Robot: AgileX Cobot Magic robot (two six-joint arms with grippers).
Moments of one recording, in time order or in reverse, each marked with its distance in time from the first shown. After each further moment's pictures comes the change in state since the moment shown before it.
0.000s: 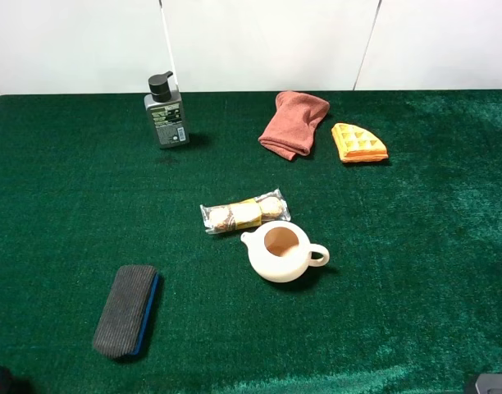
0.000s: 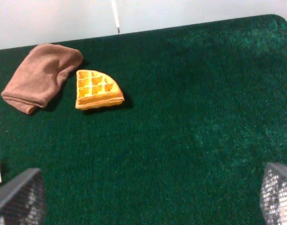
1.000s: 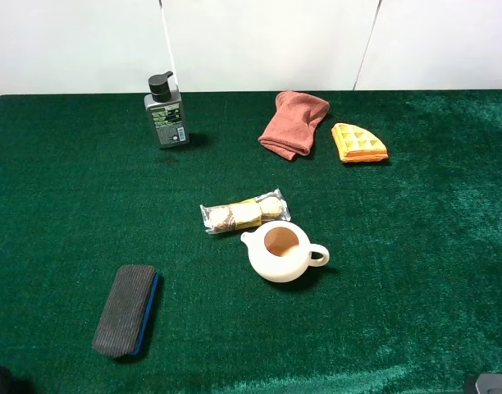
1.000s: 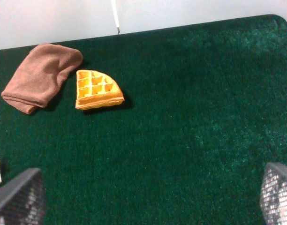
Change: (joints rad) left arm 0.000 0.000 0.000 0.000 0.000 0.000; right arm 0.000 0.000 0.000 0.000 0.000 0.000
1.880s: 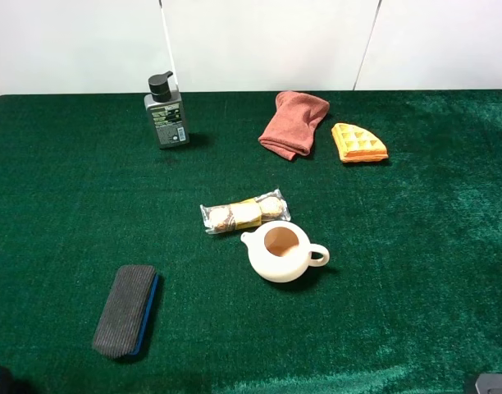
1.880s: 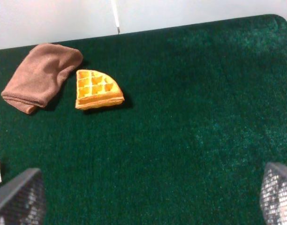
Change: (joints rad) left arm 0.000 0.479 -0.179 -0.135 0.059 0.157; right arm 0.000 0.000 0.000 0.000 0.000 0.000
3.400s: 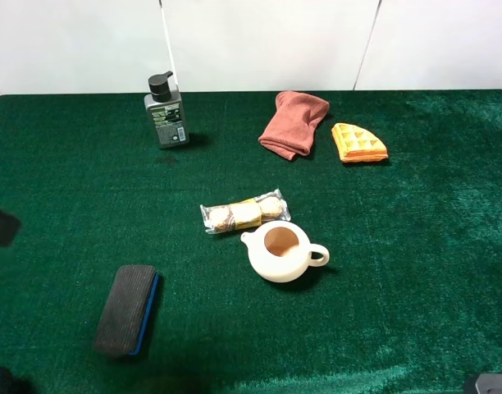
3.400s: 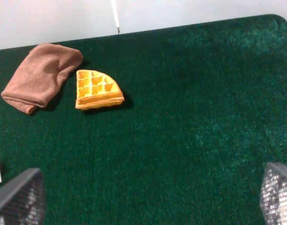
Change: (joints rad) left arm -0.173 0.333 -0.020 -0.106 -0.020 0.130; right arm 0.000 0.000 0.000 0.001 0.000 0.000
